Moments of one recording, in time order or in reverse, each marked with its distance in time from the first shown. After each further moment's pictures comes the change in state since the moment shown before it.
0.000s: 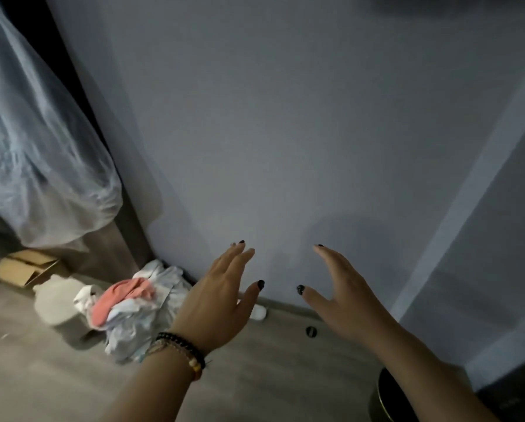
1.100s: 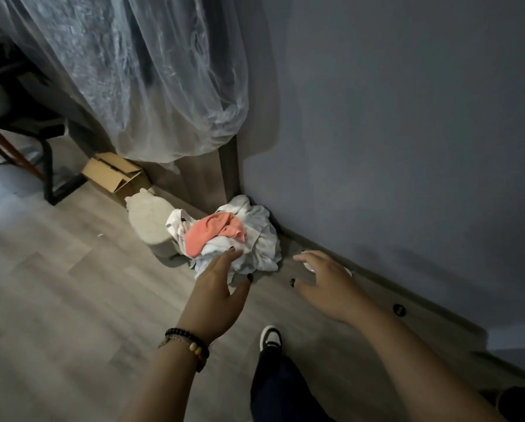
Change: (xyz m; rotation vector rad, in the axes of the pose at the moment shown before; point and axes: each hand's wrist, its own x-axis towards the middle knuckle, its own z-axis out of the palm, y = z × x) left_hand -0.050 -0.433 -0.063 -0.295 -0.030 -0.617; right_hand 0.249 -0.197 0.364 -0.080 -0.477 0.003
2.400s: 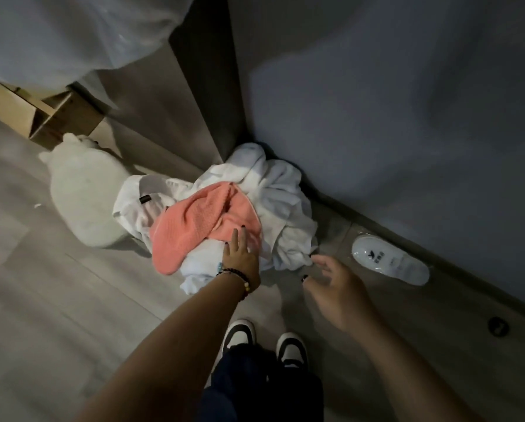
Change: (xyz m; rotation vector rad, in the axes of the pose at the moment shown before) left_hand 0.425 -0.374 0.312 0.784 -0.696 -0.209; right_hand 0.436 0.188 0.195 0.400 -0.089 0.492
